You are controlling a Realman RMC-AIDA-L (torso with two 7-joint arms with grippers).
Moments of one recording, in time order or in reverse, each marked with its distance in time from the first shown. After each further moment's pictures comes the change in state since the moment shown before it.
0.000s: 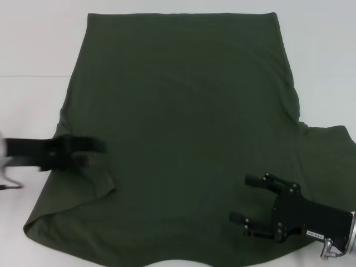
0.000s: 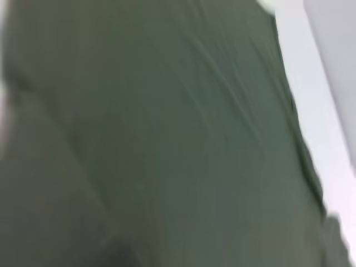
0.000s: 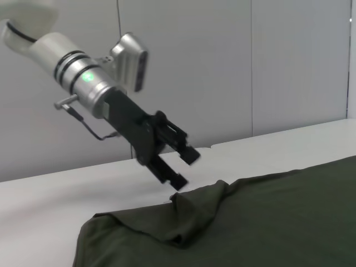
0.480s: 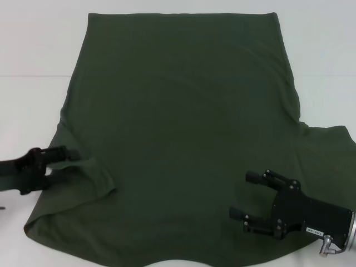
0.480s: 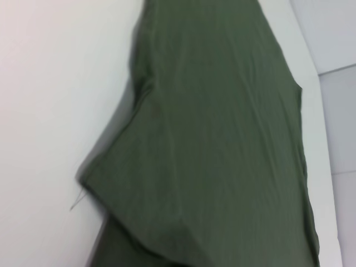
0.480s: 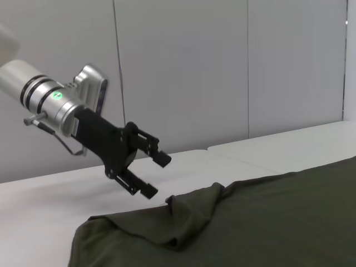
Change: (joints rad) left arm 0.078 0.034 -0.217 -0.155 0.000 -0.005 0.002; right arm 0.007 0.000 0.011 -0.001 0.000 0.004 0.001
